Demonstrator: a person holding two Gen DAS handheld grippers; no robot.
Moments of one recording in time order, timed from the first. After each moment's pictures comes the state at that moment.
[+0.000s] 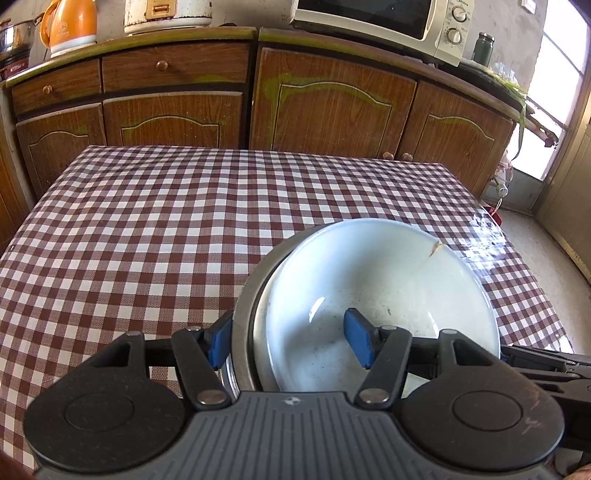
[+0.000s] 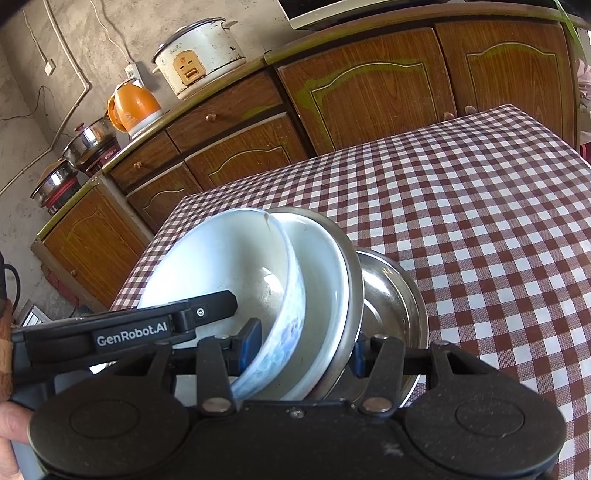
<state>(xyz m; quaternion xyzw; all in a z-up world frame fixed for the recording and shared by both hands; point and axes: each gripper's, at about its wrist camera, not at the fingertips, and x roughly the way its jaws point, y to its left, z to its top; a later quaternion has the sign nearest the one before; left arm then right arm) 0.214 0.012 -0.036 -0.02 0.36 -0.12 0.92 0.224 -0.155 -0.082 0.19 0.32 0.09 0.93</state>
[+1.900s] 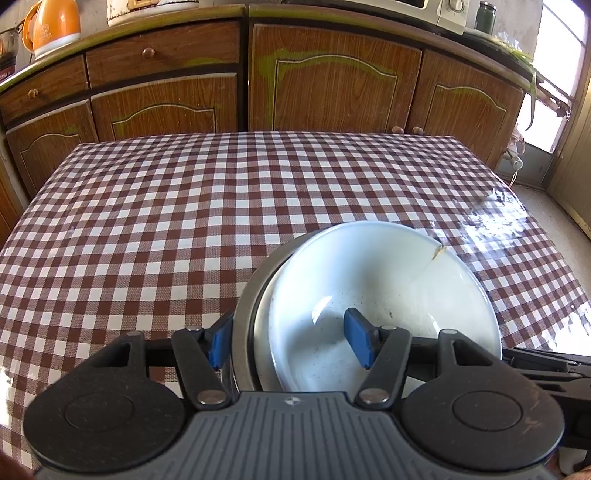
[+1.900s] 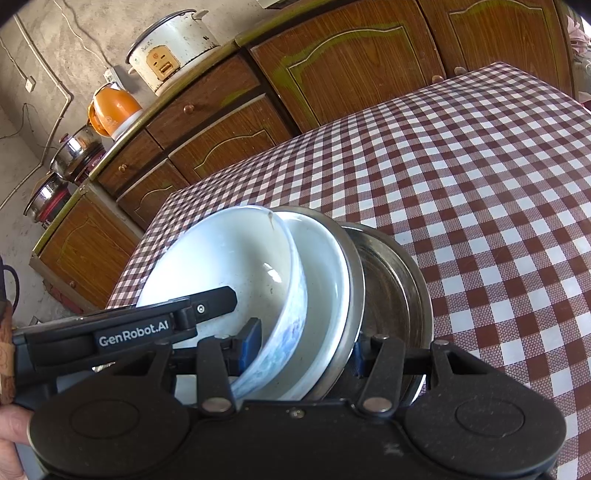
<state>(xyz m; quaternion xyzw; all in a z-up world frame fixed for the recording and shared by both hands) 0.255 -0.005 -0.068 0.02 0.38 -0.12 0.92 0.255 -0.165 -0.114 0.24 0.34 0.09 0.91</state>
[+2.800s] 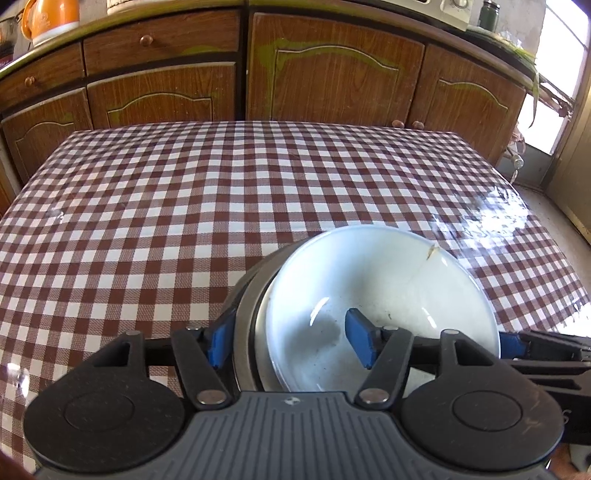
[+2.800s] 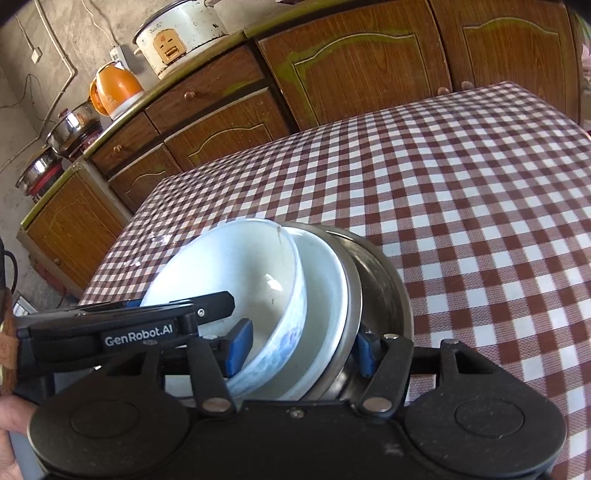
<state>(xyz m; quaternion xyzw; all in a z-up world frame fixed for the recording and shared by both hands) 0.255 -0.005 -0.080 0.01 0.38 -0.12 0.91 0.261 -0.166 -0.113 0.18 0.34 0.08 0.92</state>
